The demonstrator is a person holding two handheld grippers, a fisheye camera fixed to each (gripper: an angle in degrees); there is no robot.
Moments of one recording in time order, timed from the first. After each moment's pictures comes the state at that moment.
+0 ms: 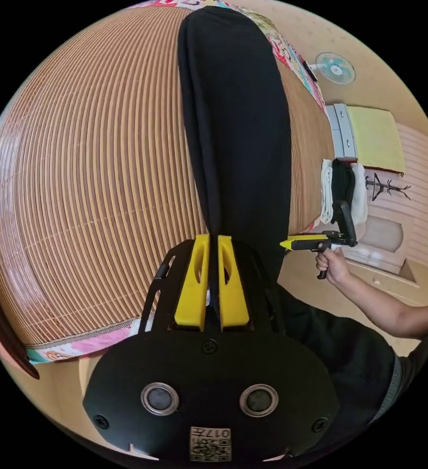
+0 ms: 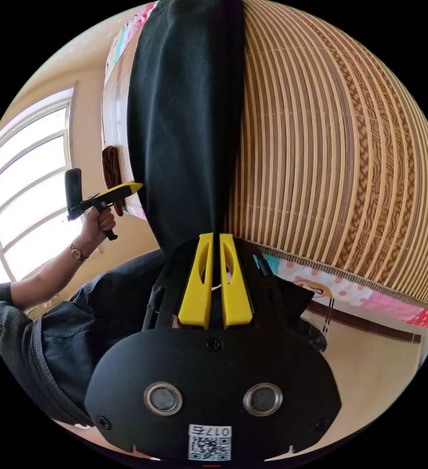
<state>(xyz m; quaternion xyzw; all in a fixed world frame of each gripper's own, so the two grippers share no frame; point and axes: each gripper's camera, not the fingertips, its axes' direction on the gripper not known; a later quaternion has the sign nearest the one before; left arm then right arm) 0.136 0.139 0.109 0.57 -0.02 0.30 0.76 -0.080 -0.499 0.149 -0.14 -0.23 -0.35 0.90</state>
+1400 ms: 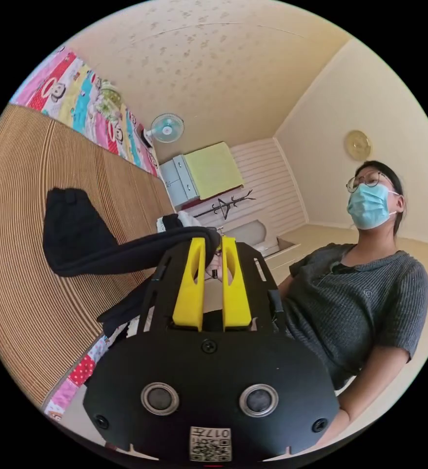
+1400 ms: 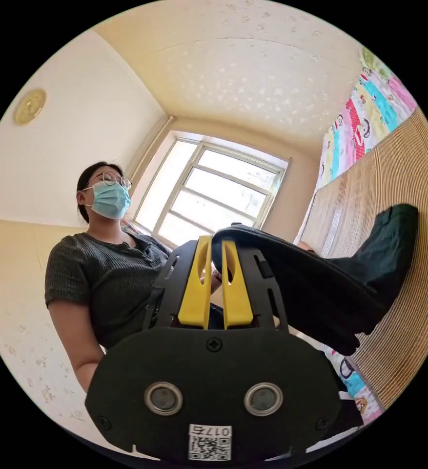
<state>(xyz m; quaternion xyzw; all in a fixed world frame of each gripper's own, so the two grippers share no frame) 0.110 0.409 0.144 0.57 0.19 0.65 0.46 0.048 -0.284 -0.055 0.10 -0.67 -0.55 0.49</state>
